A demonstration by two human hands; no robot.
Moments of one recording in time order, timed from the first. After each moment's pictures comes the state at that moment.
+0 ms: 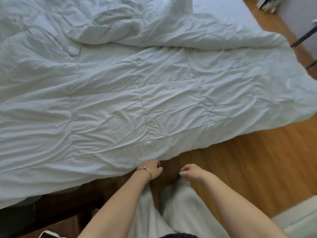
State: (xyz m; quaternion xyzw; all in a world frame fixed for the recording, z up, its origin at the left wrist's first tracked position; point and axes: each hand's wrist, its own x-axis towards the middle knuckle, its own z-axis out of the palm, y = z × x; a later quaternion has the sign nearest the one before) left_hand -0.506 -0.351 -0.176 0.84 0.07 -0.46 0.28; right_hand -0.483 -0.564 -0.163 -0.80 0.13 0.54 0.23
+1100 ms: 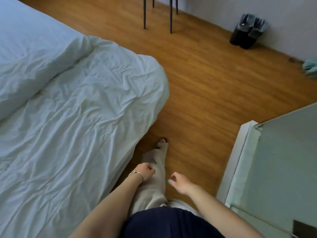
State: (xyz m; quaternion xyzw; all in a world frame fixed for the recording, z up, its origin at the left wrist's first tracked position) left_hand -0.289 -0.972 -0.171 0.83 -0.14 -0.53 0.12; right_hand -0.423 -1.110 -0.175 -0.74 0.34 0.42 0.40
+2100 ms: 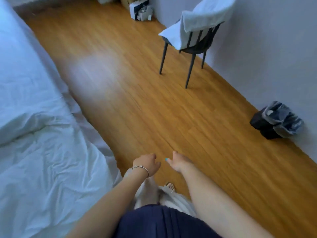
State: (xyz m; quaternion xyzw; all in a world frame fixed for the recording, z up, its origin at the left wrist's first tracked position) left_hand 0.178 -1.505 -0.127 0.91 -0.10 -0.39 0.09; right_hand 0.166 -1.659 -0.122 -0.87 0.15 0.44 0.15
